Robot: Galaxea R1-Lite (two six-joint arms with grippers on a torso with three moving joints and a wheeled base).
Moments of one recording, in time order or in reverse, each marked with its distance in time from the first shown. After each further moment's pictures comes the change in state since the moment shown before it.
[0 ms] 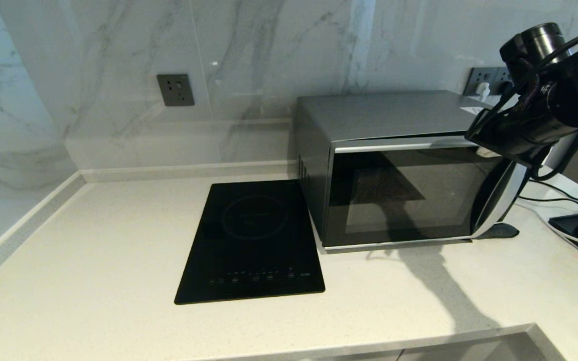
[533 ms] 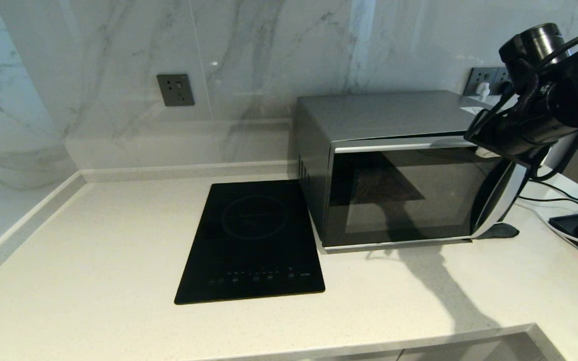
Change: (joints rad) left arm 0.000 0.000 0.000 0.000 -0.001 0.000; right arm 0.000 0.002 0.000 0.000 0.006 -0.002
